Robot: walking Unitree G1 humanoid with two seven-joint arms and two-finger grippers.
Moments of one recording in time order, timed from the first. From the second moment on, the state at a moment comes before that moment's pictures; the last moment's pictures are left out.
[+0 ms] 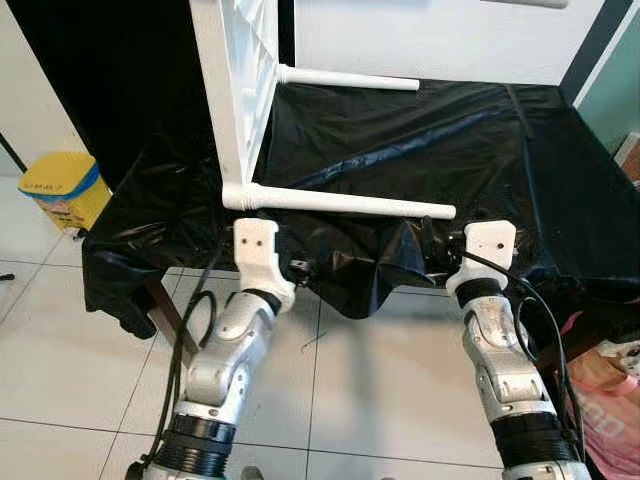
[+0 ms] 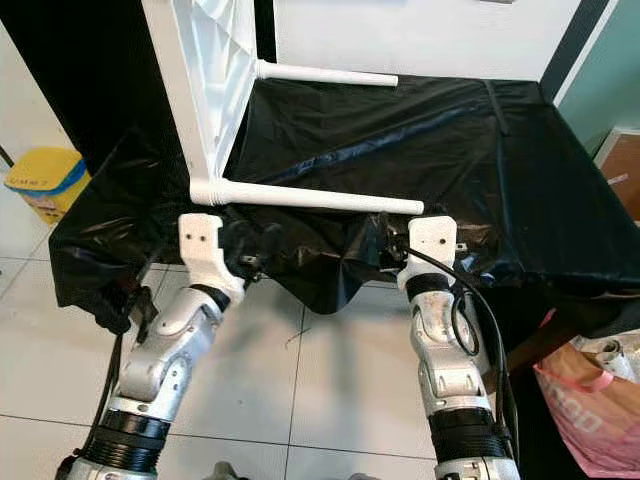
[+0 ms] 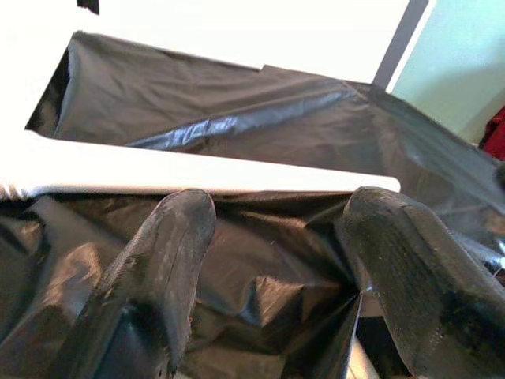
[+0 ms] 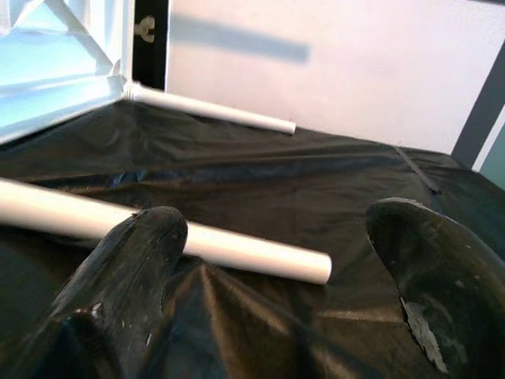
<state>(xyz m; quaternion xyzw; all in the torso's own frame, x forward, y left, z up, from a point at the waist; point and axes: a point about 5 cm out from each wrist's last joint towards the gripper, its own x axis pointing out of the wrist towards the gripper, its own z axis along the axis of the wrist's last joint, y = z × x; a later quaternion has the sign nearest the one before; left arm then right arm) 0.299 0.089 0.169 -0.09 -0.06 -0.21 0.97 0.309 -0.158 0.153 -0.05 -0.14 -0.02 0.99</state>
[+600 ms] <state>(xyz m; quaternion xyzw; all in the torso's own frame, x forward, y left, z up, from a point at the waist) 0.309 0.102 0.170 -0.07 -0.06 -0.19 0.98 0.316 -0.154 0.146 -0.06 -0.14 -0.01 0.99</state>
